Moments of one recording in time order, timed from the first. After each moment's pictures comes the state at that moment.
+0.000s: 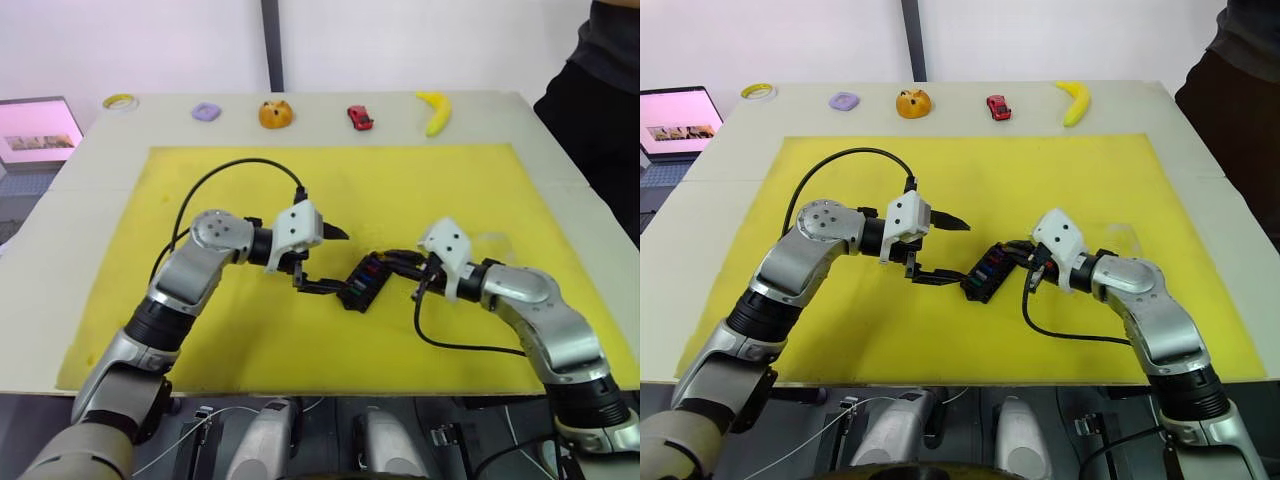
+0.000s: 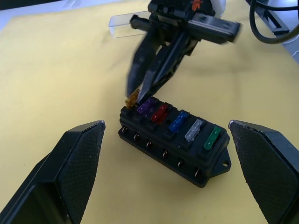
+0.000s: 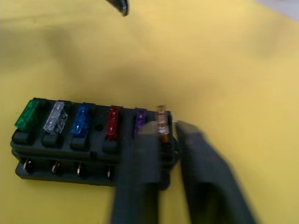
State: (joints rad) left arm -0.68 0.48 -0.31 -0.01 -0.23 0.33 -1.18; right arm -0.27 -0.65 0.05 -0.29 0.29 0.49 0.78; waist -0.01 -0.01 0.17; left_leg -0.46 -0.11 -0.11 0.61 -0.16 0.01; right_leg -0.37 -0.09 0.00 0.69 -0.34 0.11
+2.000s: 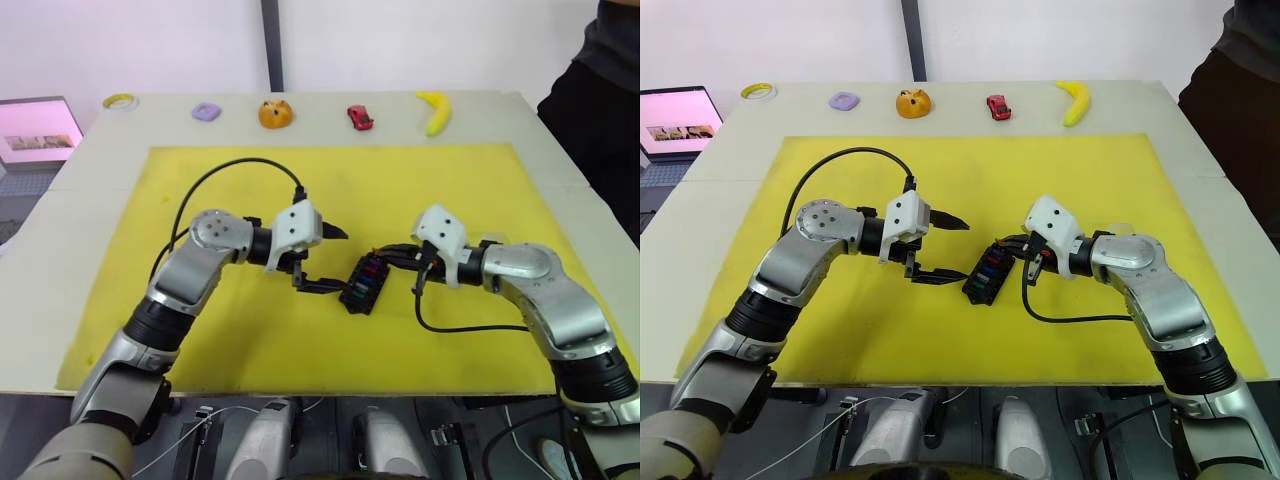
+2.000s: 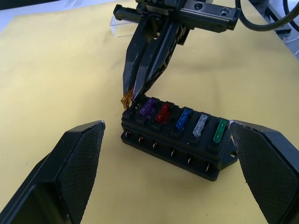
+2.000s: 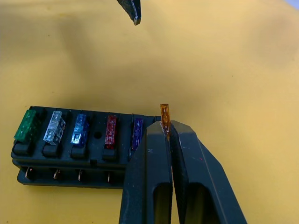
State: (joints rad) left arm -0.68 0.48 -0.31 -0.01 -0.23 0.32 -1.17; right arm -0.40 -0.73 0.11 -0.27 0.28 0.58 0.86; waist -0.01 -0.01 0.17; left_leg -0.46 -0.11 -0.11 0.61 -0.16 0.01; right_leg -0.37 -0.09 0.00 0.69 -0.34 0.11
